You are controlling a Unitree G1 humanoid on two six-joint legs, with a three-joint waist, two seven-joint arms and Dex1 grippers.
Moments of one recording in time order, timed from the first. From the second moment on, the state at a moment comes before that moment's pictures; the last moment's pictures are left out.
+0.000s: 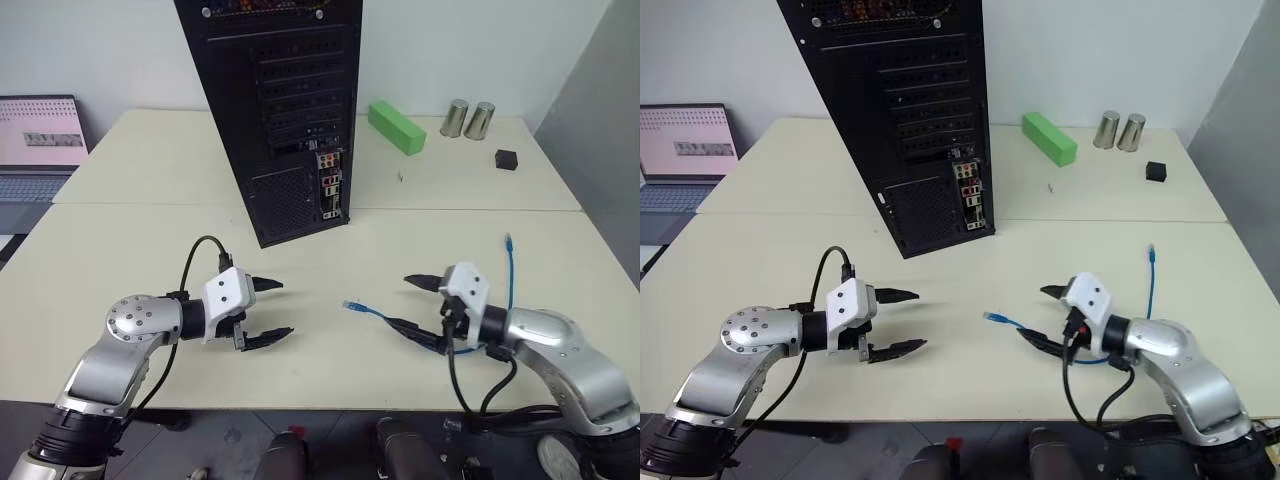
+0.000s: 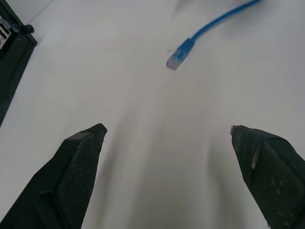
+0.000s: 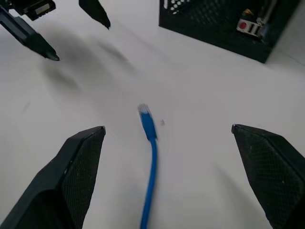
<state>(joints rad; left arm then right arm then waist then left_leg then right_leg) -0.15 0.79 -0.03 -0.19 -0.26 0.19 -1.09 -0.17 -0.62 0.17 -0.42 0.34 0.51 0.75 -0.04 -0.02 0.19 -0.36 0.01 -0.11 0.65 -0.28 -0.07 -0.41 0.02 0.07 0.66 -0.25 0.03</state>
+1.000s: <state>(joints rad) -0.31 0.70 -0.17 -0.03 -0.20 0.10 -1.15 -0.26 -0.56 0.33 -0.26 0.10 0.41 0.80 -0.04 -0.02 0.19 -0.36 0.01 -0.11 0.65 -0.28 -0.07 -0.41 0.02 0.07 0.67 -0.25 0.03</state>
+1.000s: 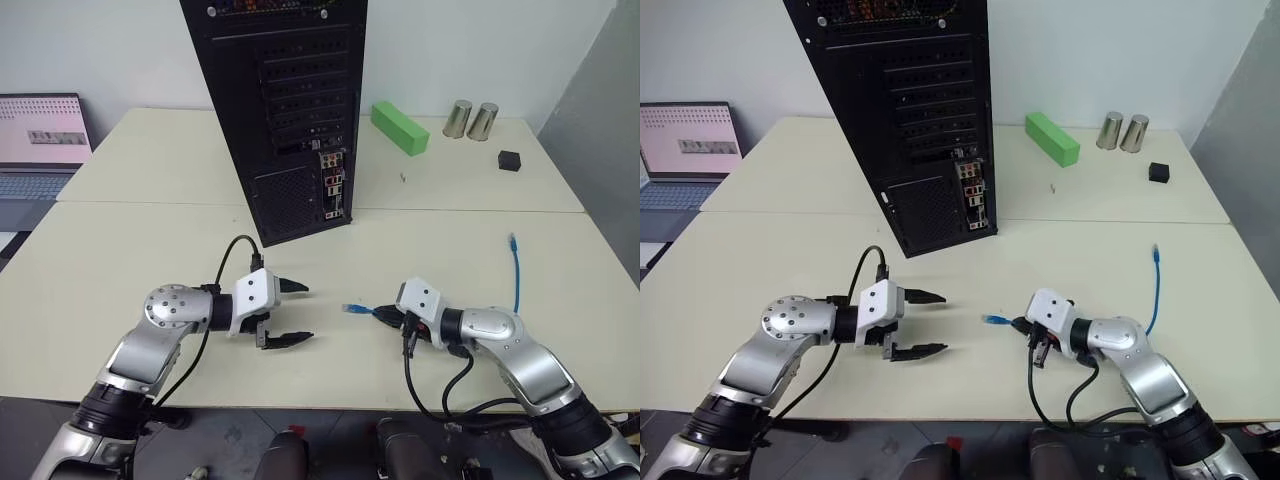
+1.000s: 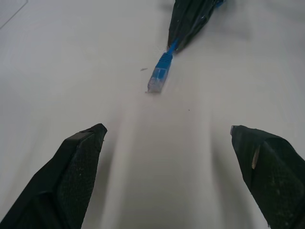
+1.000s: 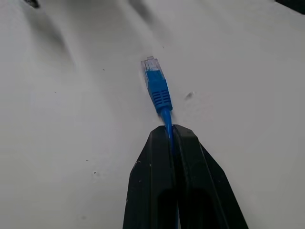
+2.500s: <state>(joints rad) -0.44 0.59 -0.25 0.11 -0.11 0.05 -1.21 -0.33 -0.56 0.38 -0.36 0.05 0.44 0.82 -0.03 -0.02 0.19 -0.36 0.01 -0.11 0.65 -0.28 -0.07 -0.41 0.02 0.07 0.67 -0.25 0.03</state>
